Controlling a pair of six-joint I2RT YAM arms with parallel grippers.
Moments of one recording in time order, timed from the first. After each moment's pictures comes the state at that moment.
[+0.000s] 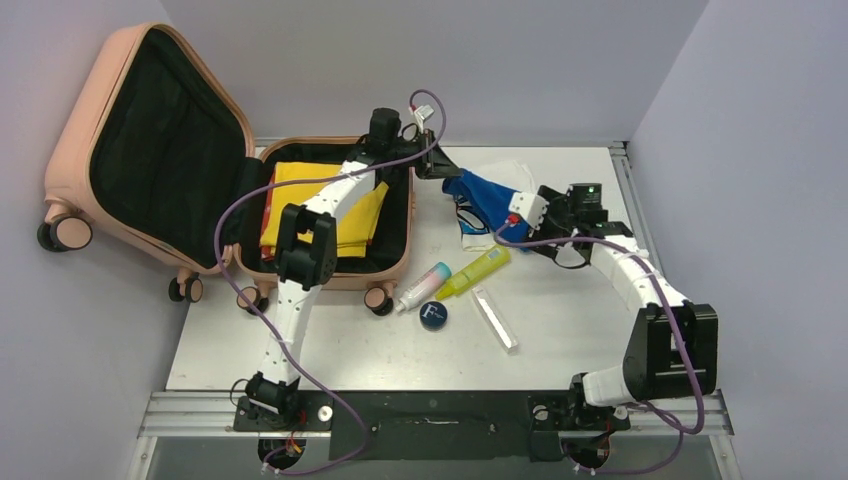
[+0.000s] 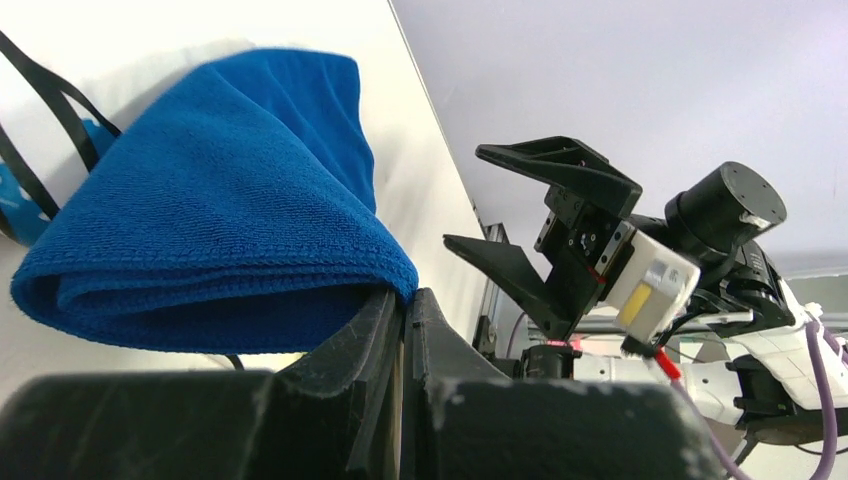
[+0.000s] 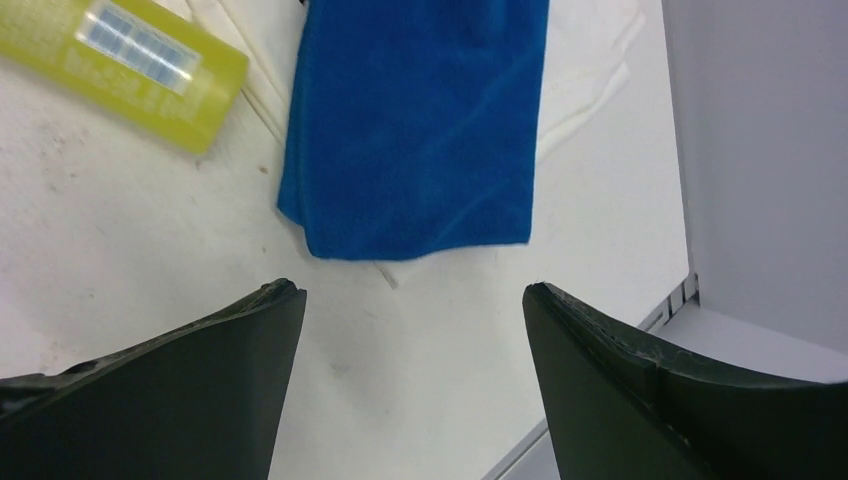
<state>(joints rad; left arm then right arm) -0.39 2.46 2.17 -0.06 0.99 -0.87 0.04 1.41 0.97 -0.38 -0.35 -1.14</state>
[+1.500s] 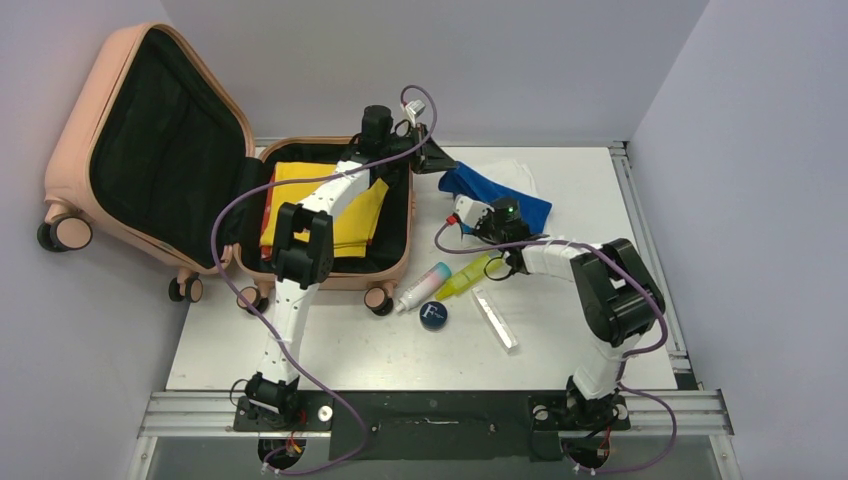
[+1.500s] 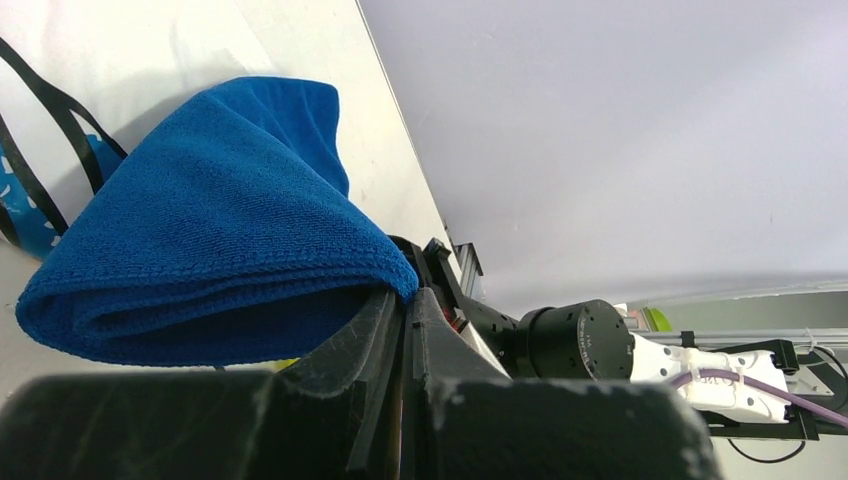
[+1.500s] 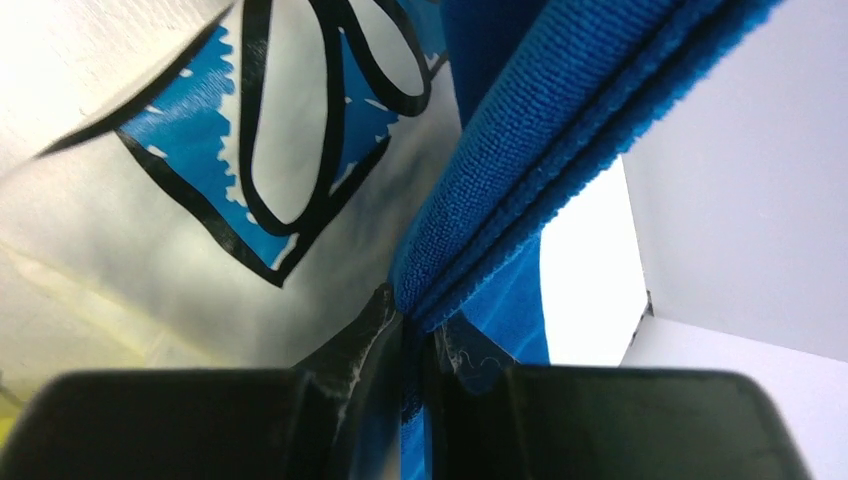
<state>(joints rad) -0.36 2.45 2.15 0.03 1.00 -0.99 0.42 1.79 0.91 0.31 0.17 -0.90</state>
